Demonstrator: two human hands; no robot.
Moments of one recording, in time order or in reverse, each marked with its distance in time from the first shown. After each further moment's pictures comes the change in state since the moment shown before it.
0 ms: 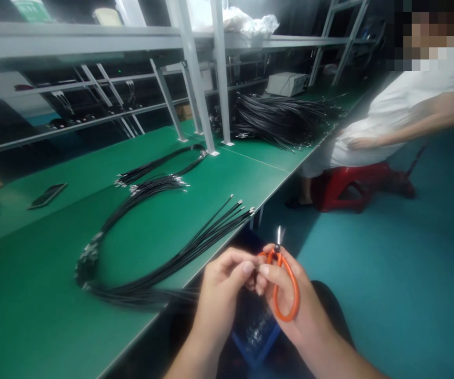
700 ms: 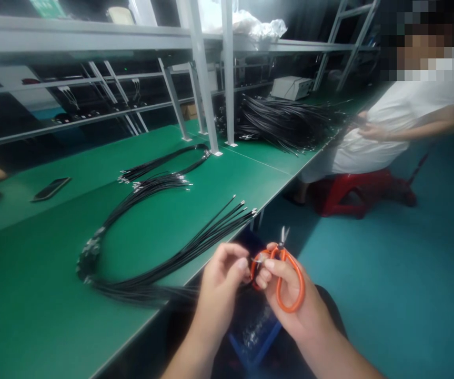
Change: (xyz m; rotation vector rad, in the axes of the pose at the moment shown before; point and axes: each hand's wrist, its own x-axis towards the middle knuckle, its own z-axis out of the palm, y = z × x) left_hand -0.001 0.002 -0.004 0.055 0.093 0.034; right_hand 0.006 0.002 -0.001 0.082 -0.010 0.009
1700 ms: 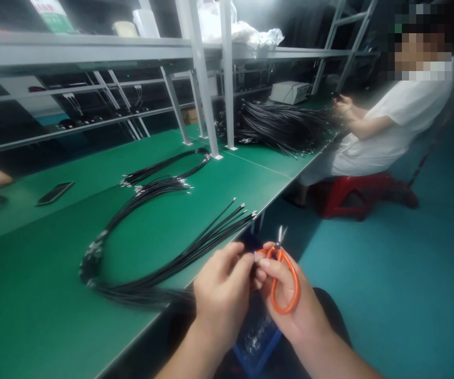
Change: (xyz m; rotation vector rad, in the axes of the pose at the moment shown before) left_hand -0.004 0.009 -0.003 1.086 0.172 0.797; right_hand 0.000 0.001 0.010 0.059 -0.035 -0.008
